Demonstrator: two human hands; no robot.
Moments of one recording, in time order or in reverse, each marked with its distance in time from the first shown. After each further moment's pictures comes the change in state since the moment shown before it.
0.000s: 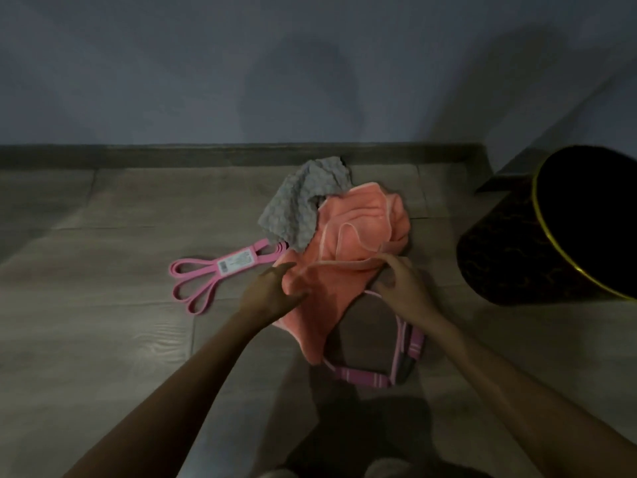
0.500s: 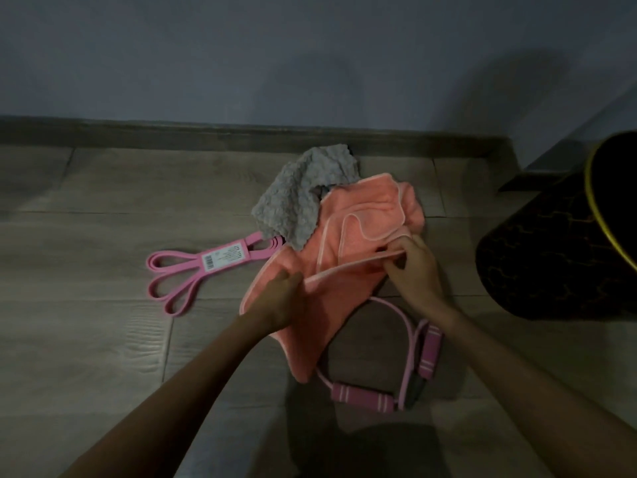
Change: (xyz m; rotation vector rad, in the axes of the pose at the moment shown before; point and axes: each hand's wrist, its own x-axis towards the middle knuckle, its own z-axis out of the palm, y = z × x) left_hand 0.040 -0.015 0.050 0.100 -0.134 0.086; right_hand 0.061 0.040 0.028 -0.048 0.260 -0.157
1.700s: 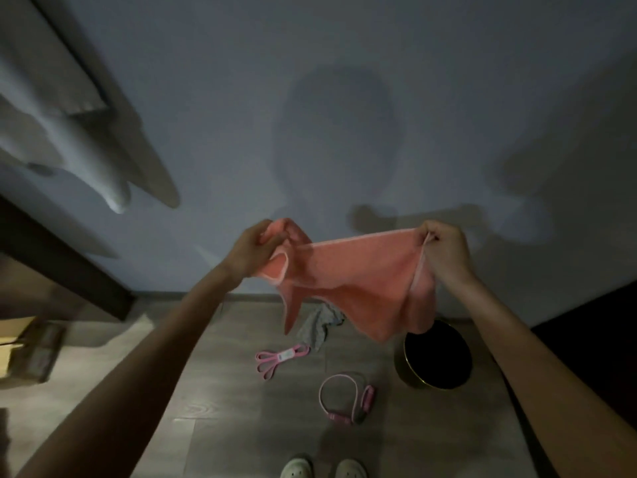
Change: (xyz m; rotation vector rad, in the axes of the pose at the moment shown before) left_hand -0.450 0.395 -0.641 -0.479 0.538 0.101; right_hand 0.015 -0.529 -0.677 0.261 0.172 -0.059
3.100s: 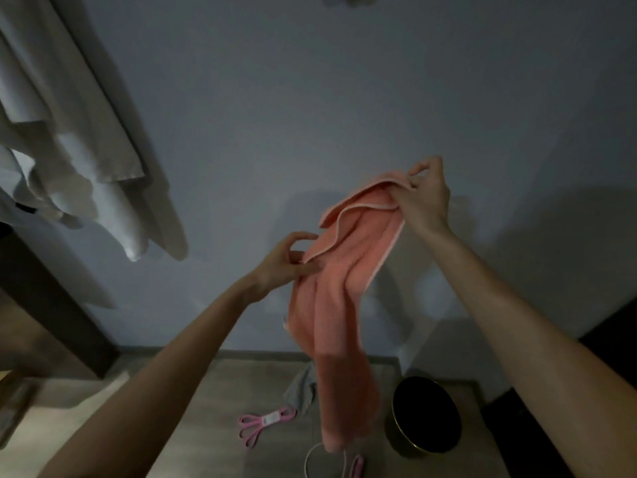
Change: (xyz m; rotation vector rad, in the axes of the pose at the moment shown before) left_hand -0.033 0.087 -0.003 -0.327 -0.251 0.170; right_hand 0.031 -0.155 -0.069 0.245 0.307 -0.158
